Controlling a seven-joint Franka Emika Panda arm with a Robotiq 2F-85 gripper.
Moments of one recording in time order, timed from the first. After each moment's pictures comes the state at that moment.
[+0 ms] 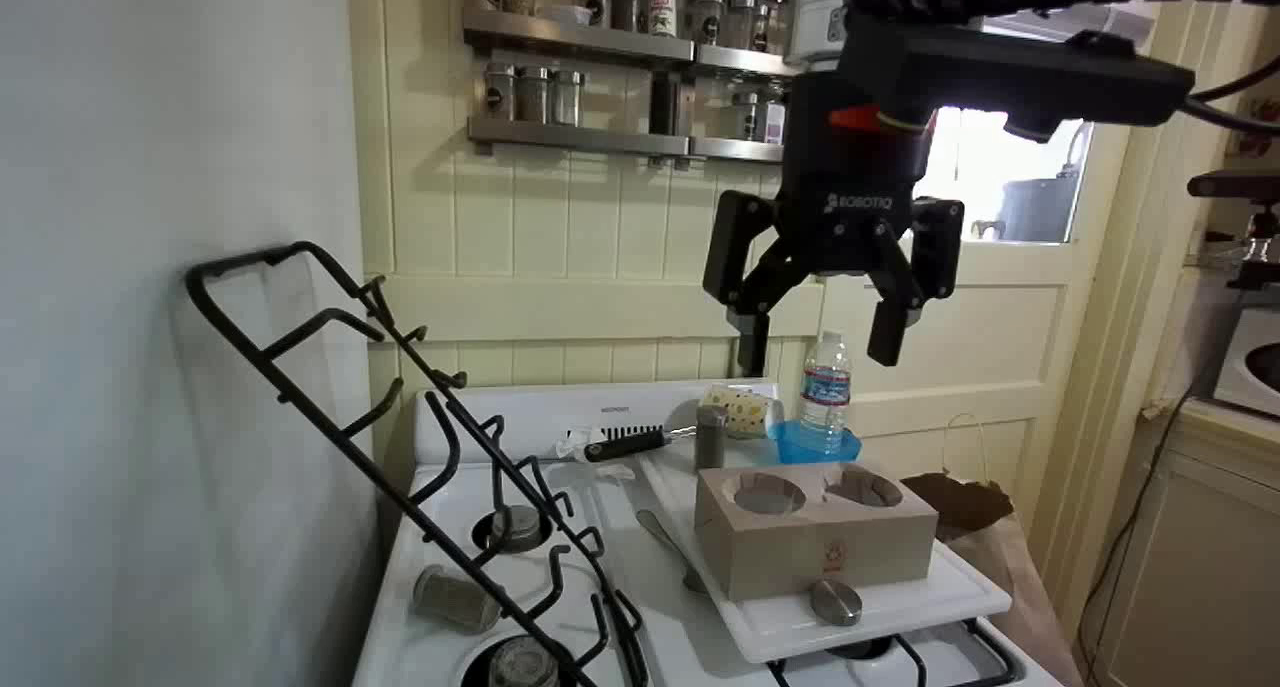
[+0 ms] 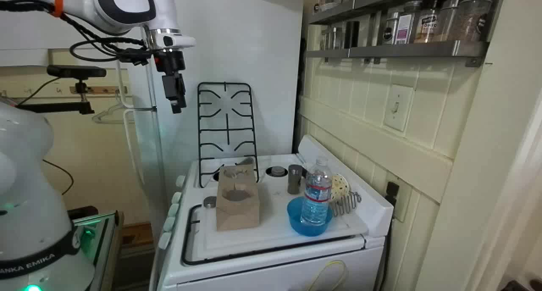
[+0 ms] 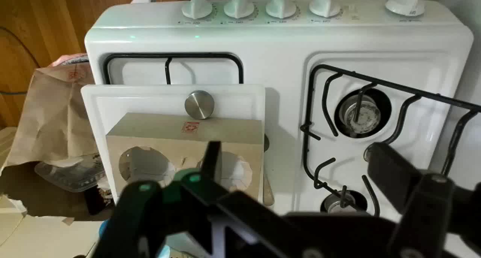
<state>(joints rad) 0.09 -0.78 0.40 -2.54 0.16 1.88 0.59</state>
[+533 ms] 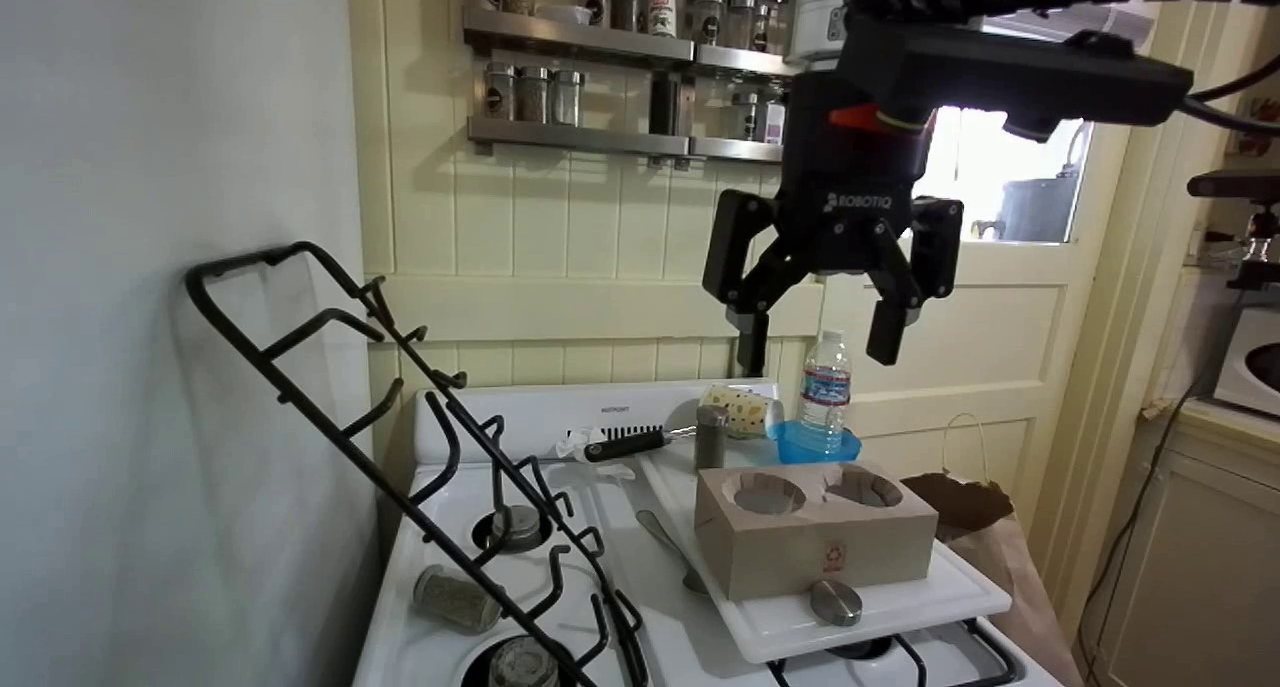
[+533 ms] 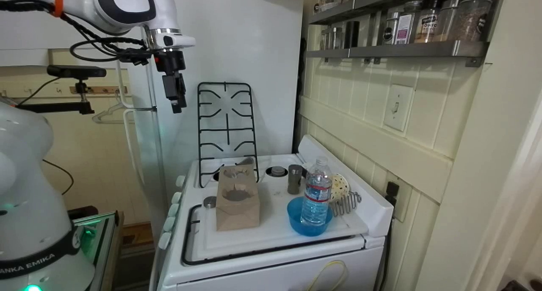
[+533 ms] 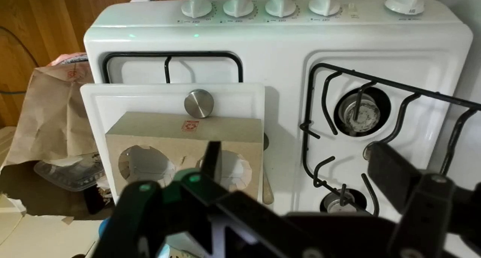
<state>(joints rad) 0.09 -0.78 0.39 -2.54 0.16 1.88 0.59</state>
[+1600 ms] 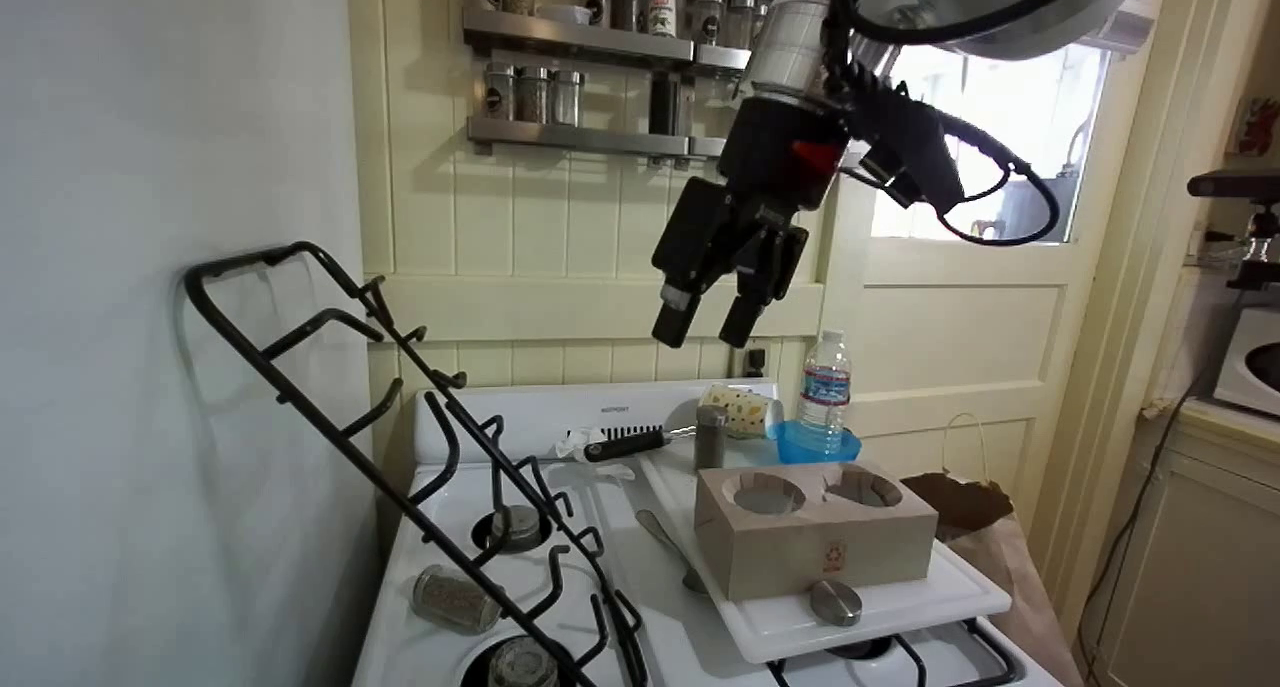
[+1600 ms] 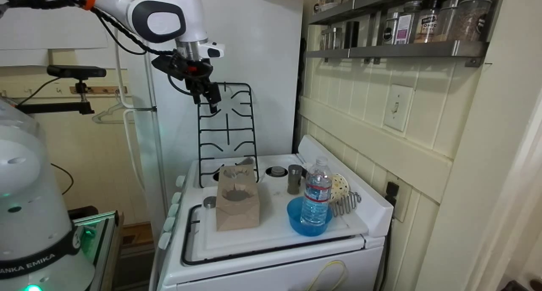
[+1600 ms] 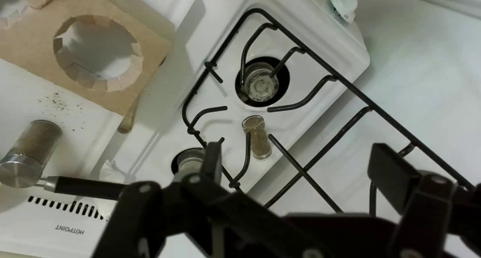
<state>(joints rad) 0.31 -0.59 0.09 -2.54 0.27 2.20 -0.14</state>
